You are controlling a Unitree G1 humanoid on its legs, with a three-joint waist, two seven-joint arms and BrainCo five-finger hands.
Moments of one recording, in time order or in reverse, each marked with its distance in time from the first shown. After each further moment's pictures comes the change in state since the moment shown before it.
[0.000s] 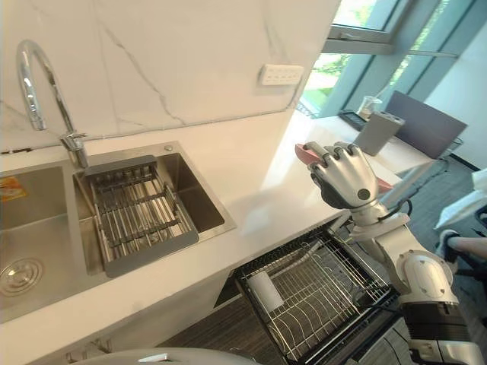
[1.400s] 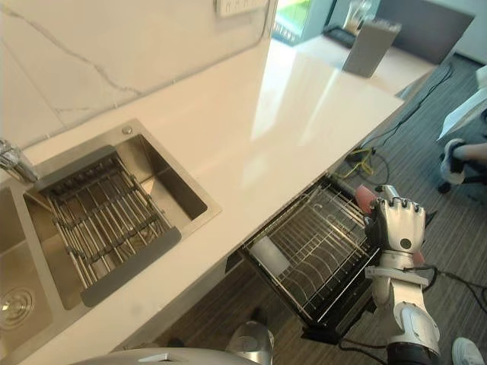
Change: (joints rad) left arm -0.125 -0.042 -0.023 0.029 -0.098 0.085 0.177; right arm 0.108 0.249 -0.141 0.281 0.160 0.307 -0.060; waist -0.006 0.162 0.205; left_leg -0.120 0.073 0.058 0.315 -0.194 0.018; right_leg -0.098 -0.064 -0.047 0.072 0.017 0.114
